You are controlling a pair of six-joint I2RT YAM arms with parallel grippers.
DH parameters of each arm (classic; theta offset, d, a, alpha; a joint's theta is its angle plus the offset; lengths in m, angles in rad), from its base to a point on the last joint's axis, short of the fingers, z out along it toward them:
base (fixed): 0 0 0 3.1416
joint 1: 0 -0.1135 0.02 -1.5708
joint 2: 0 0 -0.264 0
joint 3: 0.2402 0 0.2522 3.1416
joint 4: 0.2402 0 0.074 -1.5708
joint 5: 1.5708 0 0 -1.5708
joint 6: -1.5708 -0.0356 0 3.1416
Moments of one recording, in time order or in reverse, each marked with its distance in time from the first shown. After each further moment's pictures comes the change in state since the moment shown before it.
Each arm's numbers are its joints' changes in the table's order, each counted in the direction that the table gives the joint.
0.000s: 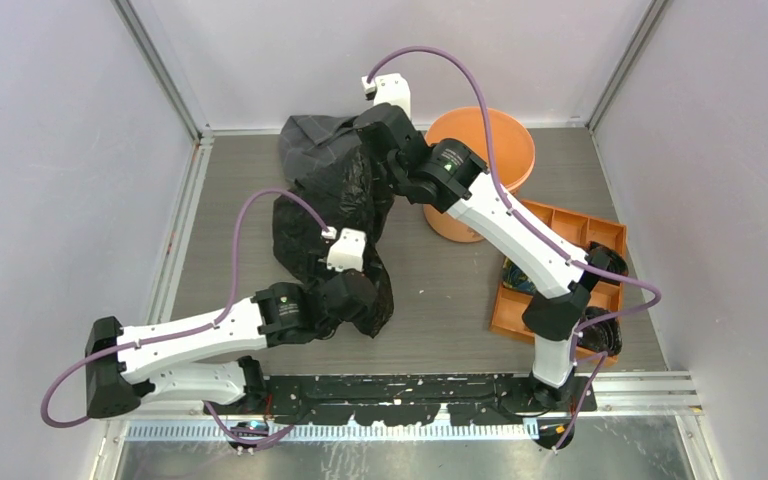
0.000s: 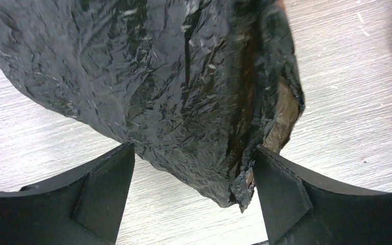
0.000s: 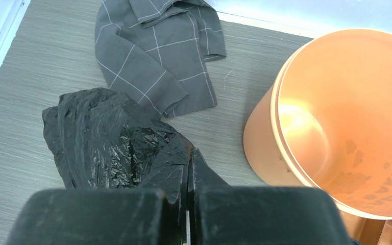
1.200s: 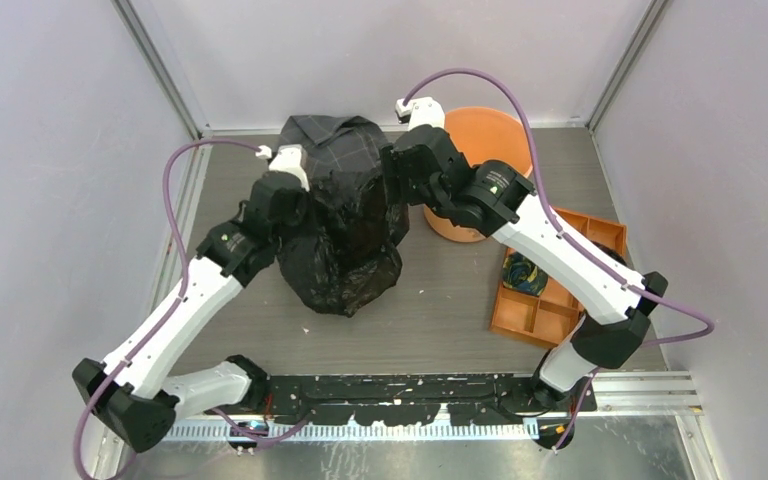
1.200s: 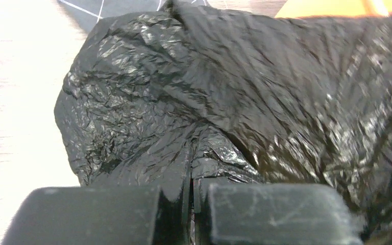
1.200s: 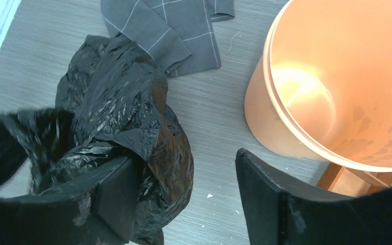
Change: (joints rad) left arm -0.590 -0.014 0.257 -0.029 0.439 -0.204; right arm 0.012 0.269 -0.336 -0.014 -0.111 -0.046
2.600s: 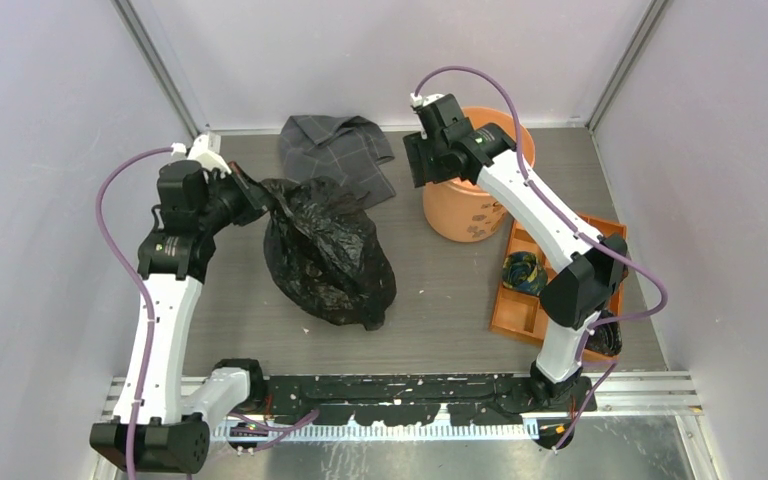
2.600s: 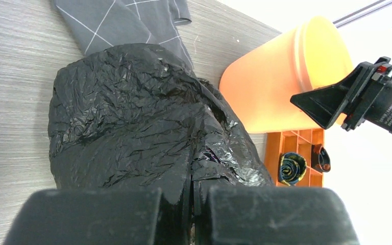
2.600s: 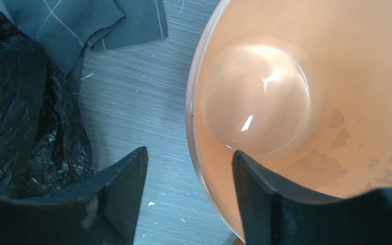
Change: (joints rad) left arm -0.600 0.083 0.027 -0.009 0.648 0.108; right arm 0.342 -0.219 -0.001 0.006 -0.299 0.213
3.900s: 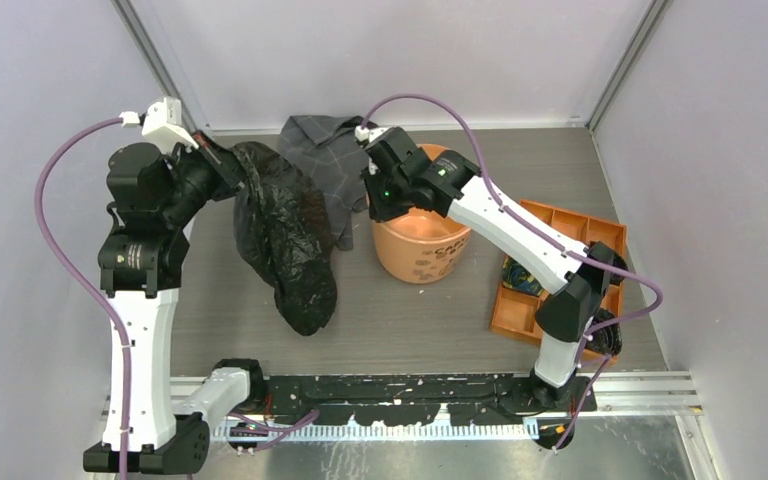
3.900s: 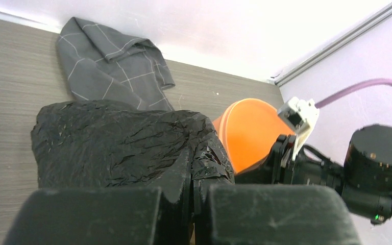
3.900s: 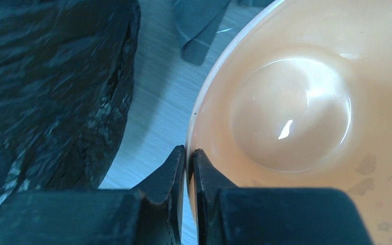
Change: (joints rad) left arm 0.000 0.013 0.299 0.070 -0.053 -0.052; right arm -0.247 0.010 0.013 0.015 -0.166 -0.163
